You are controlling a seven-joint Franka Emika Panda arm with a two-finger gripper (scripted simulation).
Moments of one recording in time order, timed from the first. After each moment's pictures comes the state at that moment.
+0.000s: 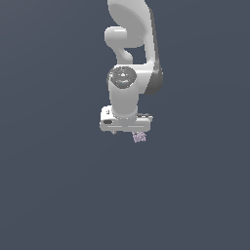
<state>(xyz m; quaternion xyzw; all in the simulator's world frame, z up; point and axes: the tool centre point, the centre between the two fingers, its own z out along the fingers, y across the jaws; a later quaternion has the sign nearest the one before) -0.020 0.003 0.144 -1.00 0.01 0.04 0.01</state>
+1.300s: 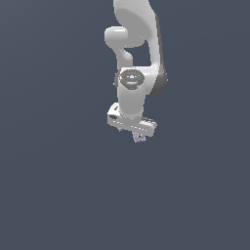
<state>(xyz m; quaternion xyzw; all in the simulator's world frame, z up) -0.033 0.025 0.128 -0.99 0.17 0.03 0.01</state>
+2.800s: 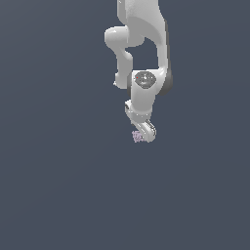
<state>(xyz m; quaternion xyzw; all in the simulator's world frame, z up) -0.066 0.066 0.099 -0.86 0.51 0.01 0.00</state>
